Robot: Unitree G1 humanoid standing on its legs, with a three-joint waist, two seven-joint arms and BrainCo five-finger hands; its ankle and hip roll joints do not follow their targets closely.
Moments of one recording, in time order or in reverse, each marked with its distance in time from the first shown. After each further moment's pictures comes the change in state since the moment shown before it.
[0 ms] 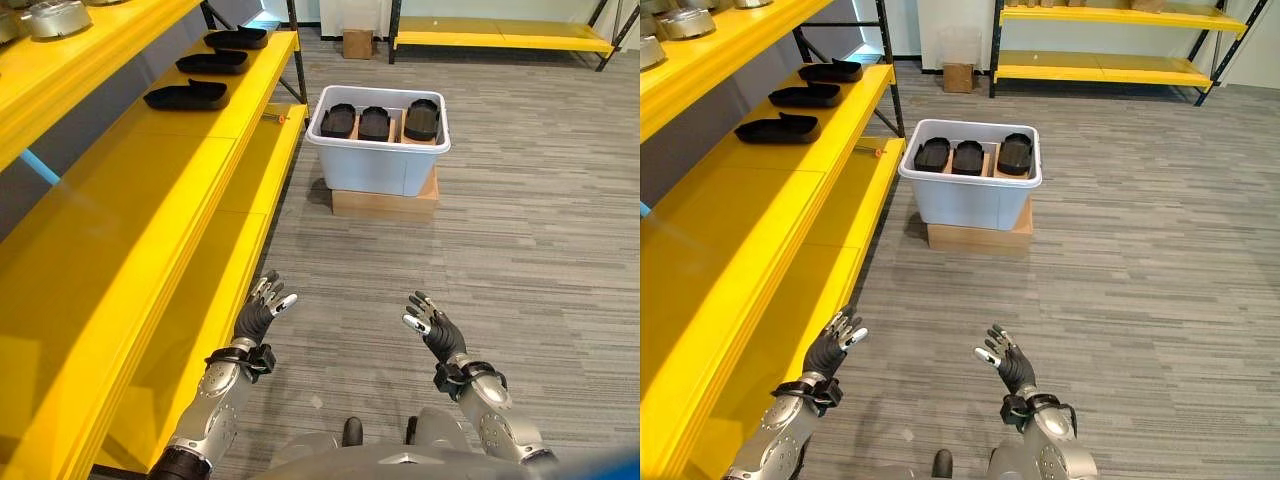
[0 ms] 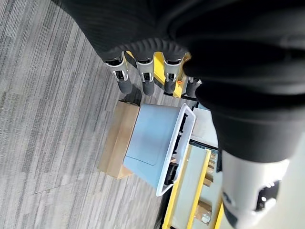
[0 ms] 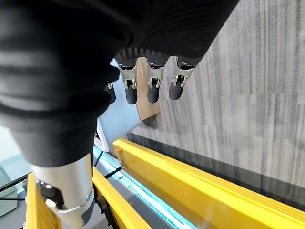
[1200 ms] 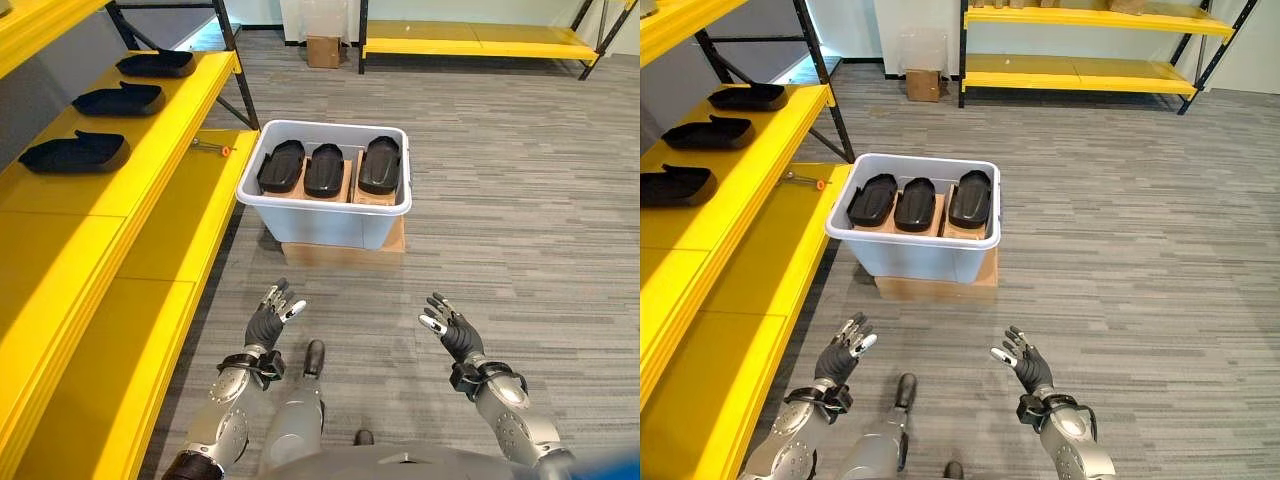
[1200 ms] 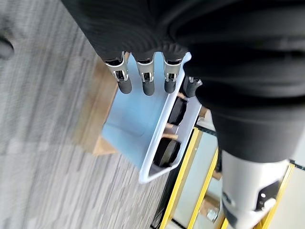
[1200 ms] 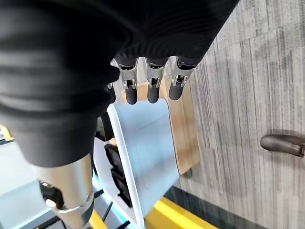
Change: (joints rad) left arm 0.013 -0.066 0.007 0.031 -0.007 0.007 -0.010; right arm 0.005 -0.084 -0.008 0.017 0.036 -0.015 -0.035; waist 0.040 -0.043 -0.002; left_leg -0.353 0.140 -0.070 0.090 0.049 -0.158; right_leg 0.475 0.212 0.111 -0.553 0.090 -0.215
